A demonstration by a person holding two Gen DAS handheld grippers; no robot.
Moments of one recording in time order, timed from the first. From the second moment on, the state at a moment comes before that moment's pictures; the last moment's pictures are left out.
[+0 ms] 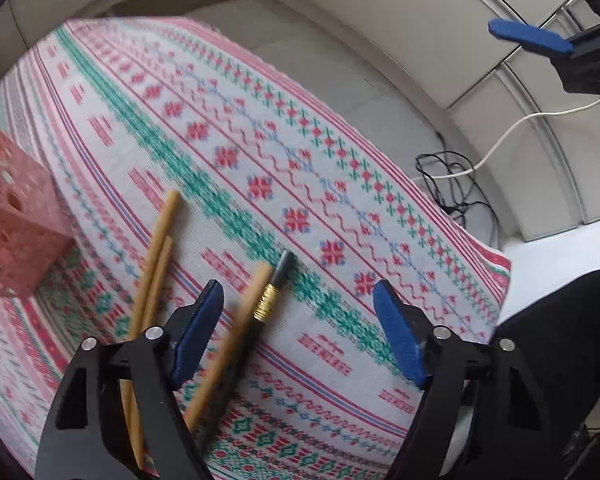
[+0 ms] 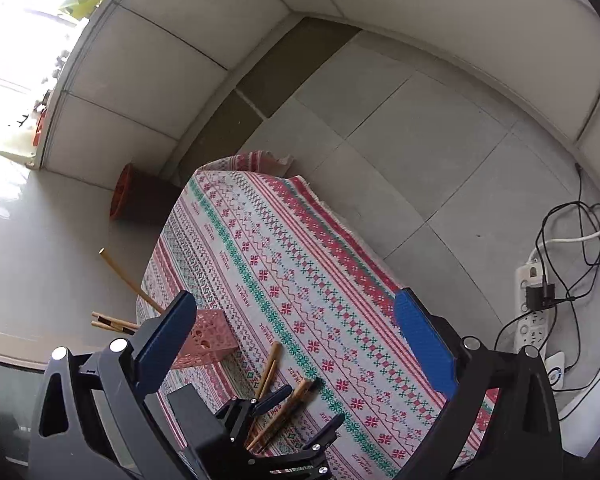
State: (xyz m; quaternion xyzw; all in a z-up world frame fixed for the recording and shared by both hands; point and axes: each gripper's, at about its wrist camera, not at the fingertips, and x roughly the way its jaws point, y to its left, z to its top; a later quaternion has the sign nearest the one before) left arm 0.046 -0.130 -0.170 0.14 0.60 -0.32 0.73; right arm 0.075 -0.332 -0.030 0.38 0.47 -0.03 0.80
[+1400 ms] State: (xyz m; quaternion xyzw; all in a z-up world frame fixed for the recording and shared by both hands) left arm 0.019 -0.082 -0.125 0.19 0.54 -0.27 0.77; right arm 0.050 -0.274 -0.114 0.34 0.58 -0.04 0.74
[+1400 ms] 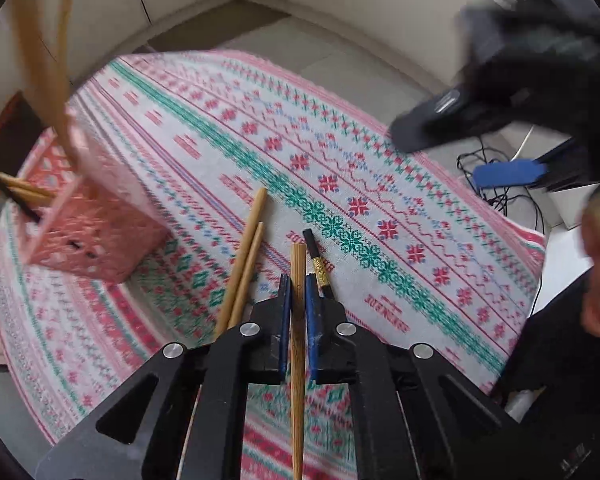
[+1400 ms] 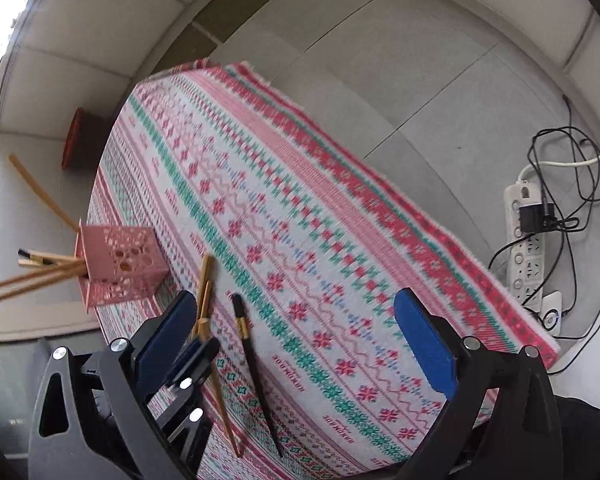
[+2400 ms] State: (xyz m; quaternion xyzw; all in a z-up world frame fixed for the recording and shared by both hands) left arm -0.027 0.039 0.010 0.06 0.41 -0.19 0.89; right arm 0.021 -0.146 -0.045 0.11 0.48 0.09 0.86
